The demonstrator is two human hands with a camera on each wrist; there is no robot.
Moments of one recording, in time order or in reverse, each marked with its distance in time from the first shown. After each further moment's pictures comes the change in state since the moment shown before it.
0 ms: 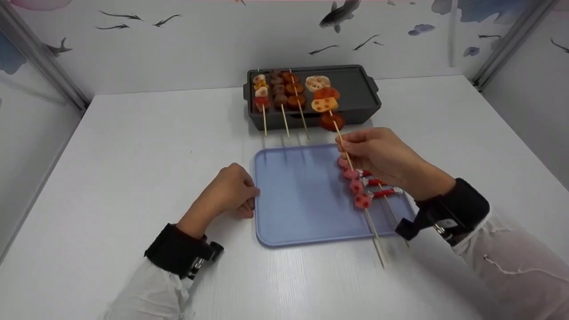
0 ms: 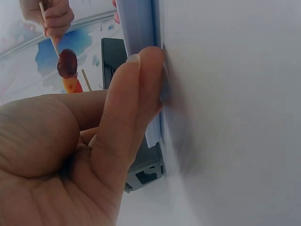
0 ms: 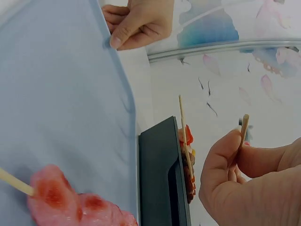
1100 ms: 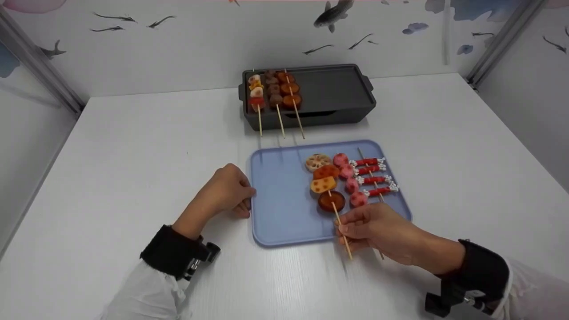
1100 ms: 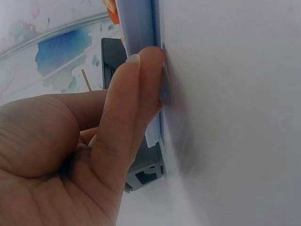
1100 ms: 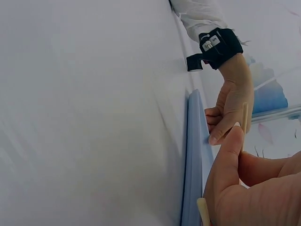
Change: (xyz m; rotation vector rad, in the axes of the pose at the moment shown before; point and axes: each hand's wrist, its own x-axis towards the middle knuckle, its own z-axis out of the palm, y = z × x) left_hand -0.001 0.000 0.000 0.011 0.000 0.017; right_hand -0.073 0.091 0.019 -0.025 -0.139 0.167
